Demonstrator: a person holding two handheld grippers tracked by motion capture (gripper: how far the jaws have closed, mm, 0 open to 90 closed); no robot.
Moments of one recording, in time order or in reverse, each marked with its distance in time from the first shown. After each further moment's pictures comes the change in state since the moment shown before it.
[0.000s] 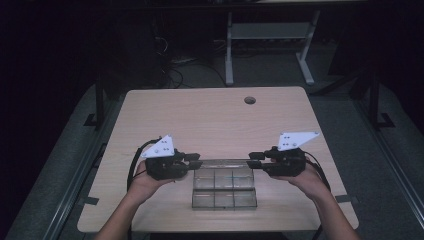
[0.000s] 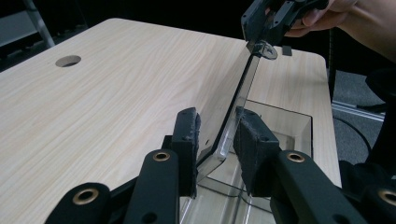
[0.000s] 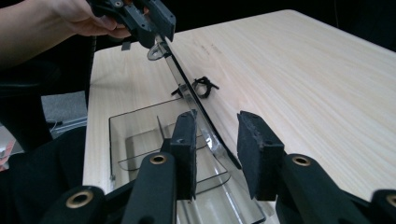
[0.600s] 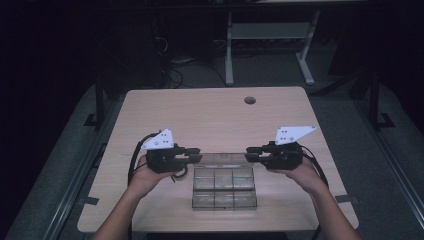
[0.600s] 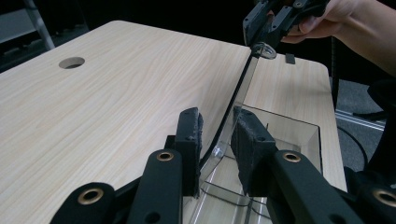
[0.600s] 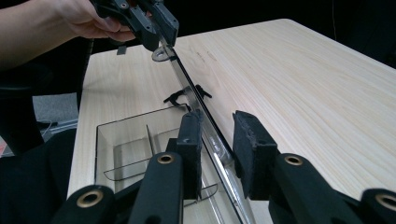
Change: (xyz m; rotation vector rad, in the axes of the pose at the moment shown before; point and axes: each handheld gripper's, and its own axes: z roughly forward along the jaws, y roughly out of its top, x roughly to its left) left arm 0.016 0.005 0.003 -0.015 -0.013 -0.032; right arm -0.012 0.009 0.006 -0.013 0.001 -0.031
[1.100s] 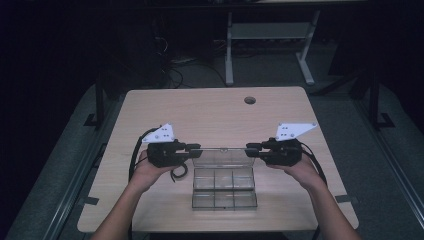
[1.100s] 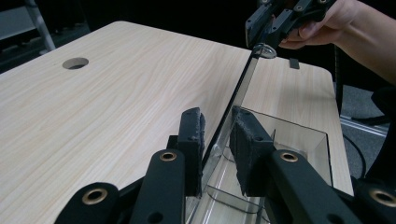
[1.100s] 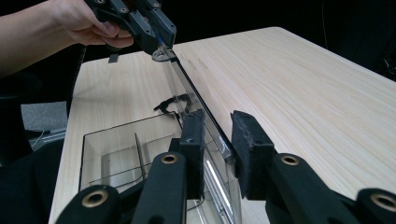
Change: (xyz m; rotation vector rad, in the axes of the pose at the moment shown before) left arm 0.013 0.004 0.003 -0.004 -0.007 -0.022; right arm -0.010 0.000 0.002 -0.033 -0.019 0.004
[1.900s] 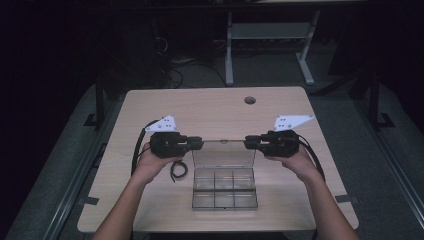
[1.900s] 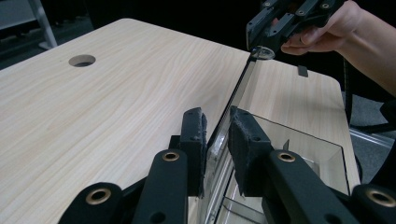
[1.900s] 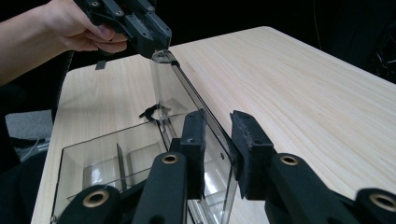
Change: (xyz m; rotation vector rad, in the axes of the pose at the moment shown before) left arm 0.021 0.008 0.009 0.007 0.000 -0.046; right arm -0.020 0.006 0.008 -0.003 -0.018 0.041
